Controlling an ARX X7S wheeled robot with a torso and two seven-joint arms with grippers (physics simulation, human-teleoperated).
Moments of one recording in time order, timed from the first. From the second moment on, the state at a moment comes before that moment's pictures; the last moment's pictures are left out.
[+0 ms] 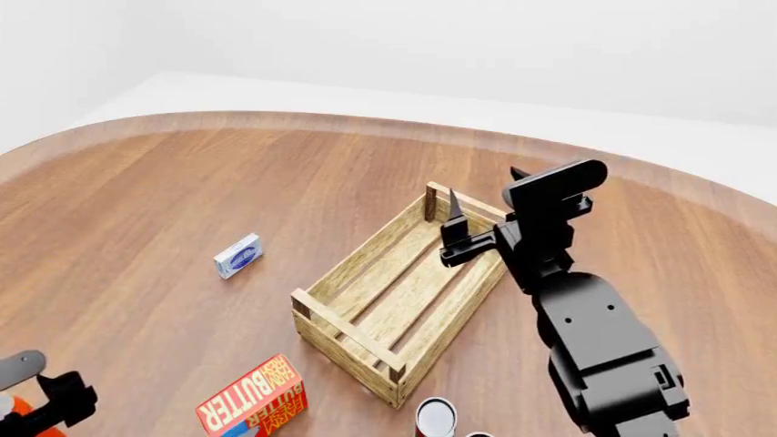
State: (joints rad) left arm 0.01 -0.40 -0.37 0.12 -0.38 -0.55 -0.50; right arm 0.66 0.28 -0.32 0.11 0.19 0.36 -0.06
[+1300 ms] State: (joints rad) left arm -0.25 -0.39 -0.32 -0.35 -0.28 -0.34 -0.49; right arm 0.65 0.30 -0.32 0.10 0.21 0.36 -0.03
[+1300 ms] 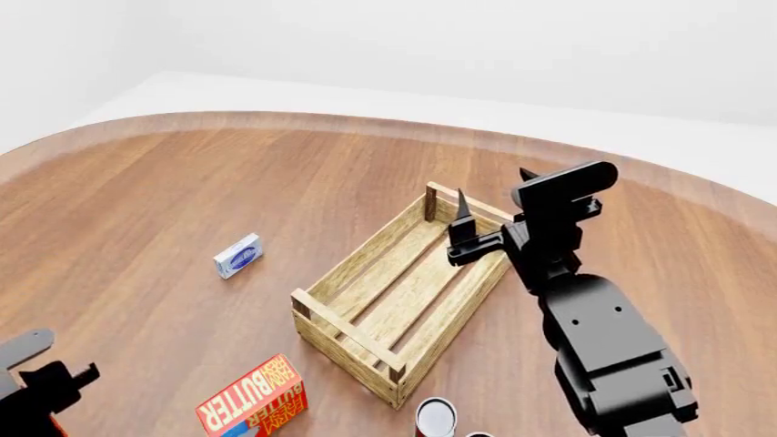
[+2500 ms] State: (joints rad) left arm -1.10 -0.21 0.14 -0.96 -0.17 -0.12 -0.13; right arm 0.68 0.35 -0.24 -0.03 0.26 0.49 0.06
